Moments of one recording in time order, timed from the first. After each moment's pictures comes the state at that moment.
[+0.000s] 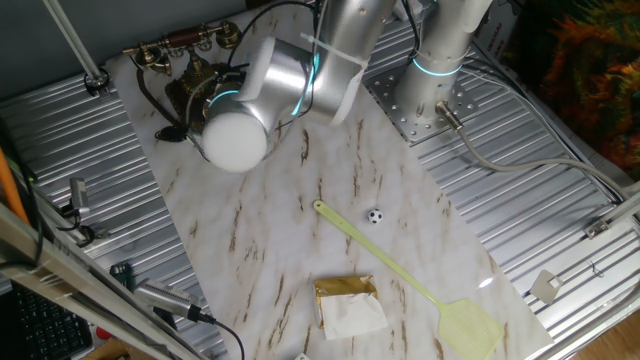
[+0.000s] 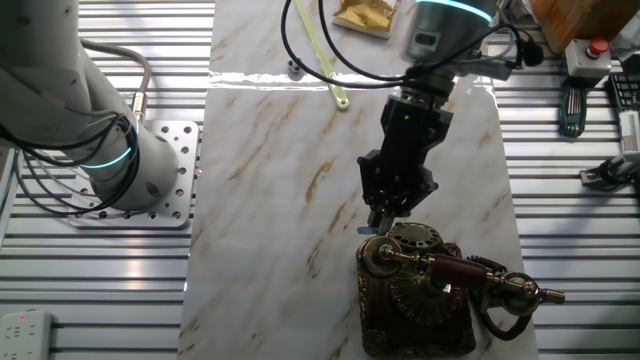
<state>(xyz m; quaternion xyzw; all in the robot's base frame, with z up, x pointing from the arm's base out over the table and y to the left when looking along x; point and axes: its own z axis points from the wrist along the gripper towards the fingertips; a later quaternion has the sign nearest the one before) 0.449 -0.153 0.158 0.33 -0.82 0.36 0.30</state>
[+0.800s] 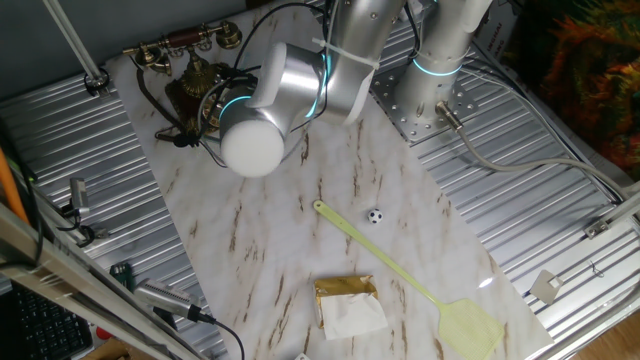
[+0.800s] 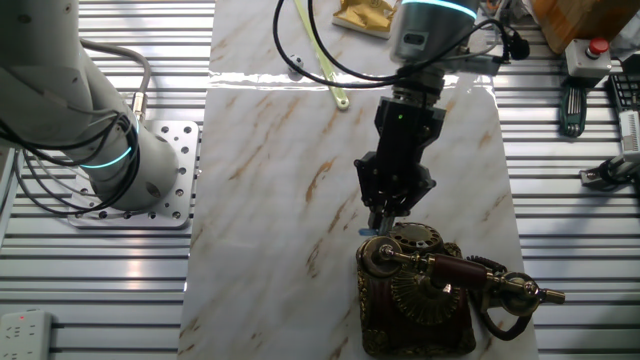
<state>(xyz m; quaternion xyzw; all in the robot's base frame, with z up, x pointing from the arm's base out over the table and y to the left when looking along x) 0.451 -0.155 0.157 0.34 -0.81 0.38 0.30</state>
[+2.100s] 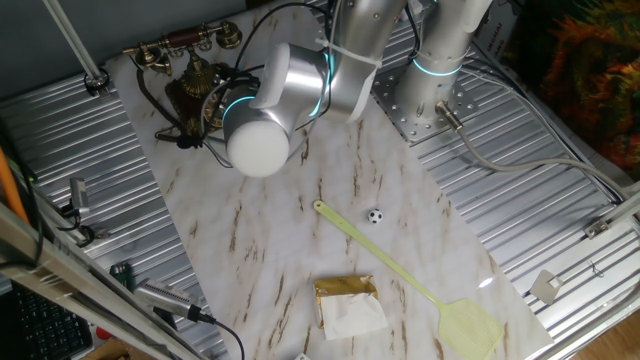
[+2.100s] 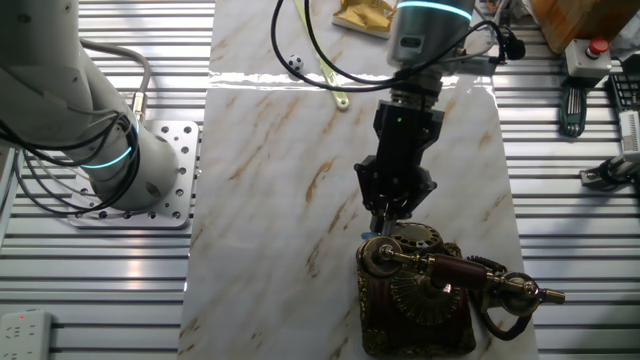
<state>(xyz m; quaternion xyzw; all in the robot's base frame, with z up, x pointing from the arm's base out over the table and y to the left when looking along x) 0.452 -0.159 0.155 0.35 -0.80 0.39 0.29</state>
